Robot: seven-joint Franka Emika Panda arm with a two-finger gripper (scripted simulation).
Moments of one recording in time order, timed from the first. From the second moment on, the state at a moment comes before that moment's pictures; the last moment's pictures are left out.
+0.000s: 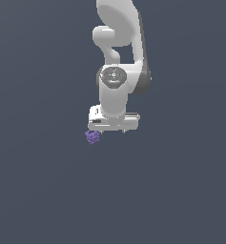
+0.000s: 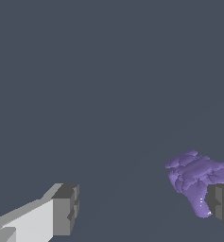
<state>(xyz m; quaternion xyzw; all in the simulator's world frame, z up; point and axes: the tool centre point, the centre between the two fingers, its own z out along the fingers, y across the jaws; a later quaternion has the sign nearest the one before) -0.010 0.002 0.143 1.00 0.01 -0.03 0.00</state>
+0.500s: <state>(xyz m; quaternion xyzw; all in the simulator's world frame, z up) -0.002 -0.007 0.163 1.00 0.00 -0.02 -0.01</state>
